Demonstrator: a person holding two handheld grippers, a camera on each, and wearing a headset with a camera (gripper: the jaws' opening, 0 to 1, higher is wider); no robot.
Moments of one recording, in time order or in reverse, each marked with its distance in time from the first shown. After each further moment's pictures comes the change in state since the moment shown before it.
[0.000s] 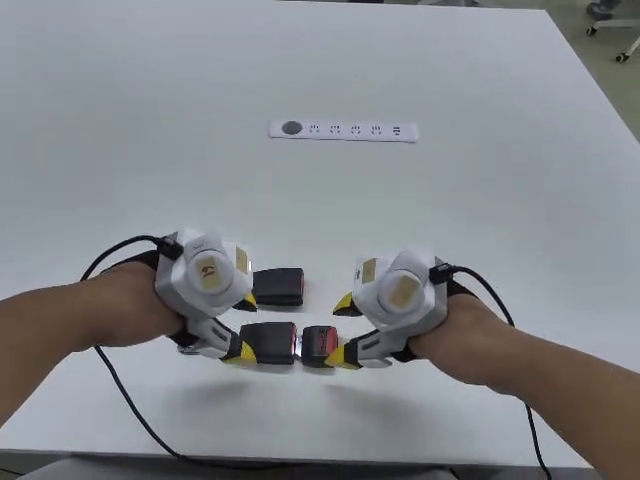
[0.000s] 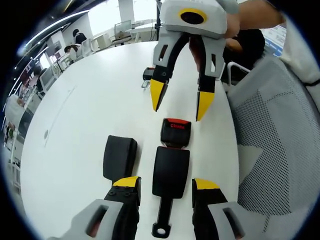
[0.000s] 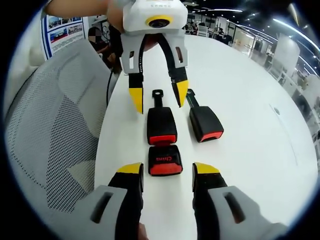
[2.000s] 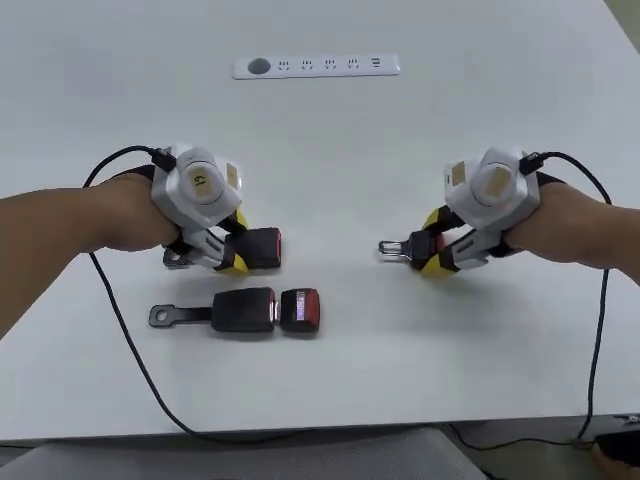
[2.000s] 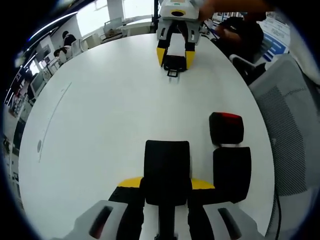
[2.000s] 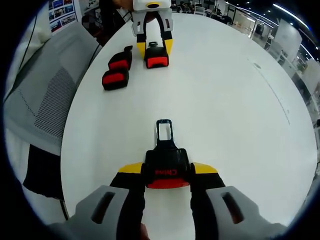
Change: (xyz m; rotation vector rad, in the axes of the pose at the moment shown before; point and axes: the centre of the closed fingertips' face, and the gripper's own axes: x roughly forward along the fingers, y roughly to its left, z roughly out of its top) left arm 0.055 0.076 -0.006 0.089 0.060 -0.071; right arm -0.054 -0.094 -0.137 0.038 0.180 0.013
